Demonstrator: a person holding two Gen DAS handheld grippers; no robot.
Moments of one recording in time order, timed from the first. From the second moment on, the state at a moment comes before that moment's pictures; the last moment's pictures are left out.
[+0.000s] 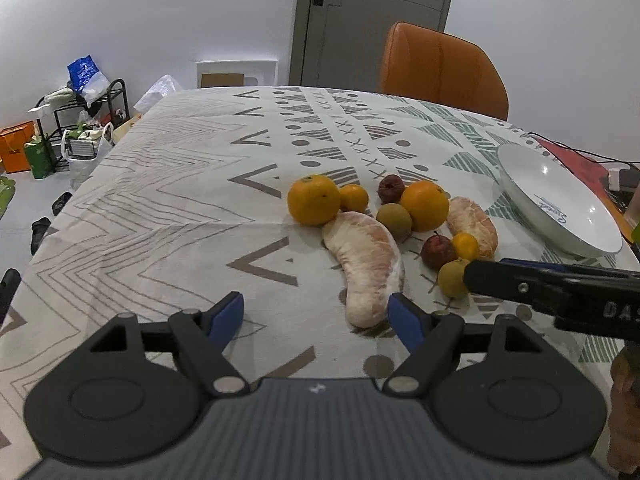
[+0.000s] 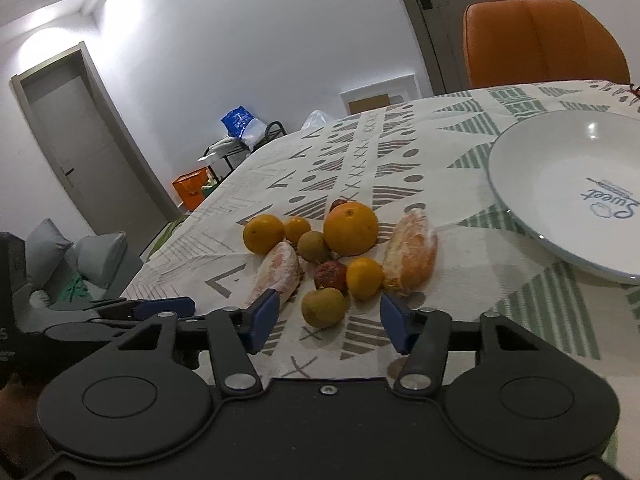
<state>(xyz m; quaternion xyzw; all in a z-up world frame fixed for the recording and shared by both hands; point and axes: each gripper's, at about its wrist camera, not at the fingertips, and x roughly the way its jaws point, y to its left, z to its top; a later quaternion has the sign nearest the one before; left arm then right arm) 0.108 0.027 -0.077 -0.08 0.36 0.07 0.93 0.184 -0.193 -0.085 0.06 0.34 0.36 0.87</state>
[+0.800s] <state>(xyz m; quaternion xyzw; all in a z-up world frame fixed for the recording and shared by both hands) 0.139 0.010 -0.080 -0.08 0.35 0.04 0.93 0.182 -0.227 -0.086 0.09 0.34 0.34 0.87</state>
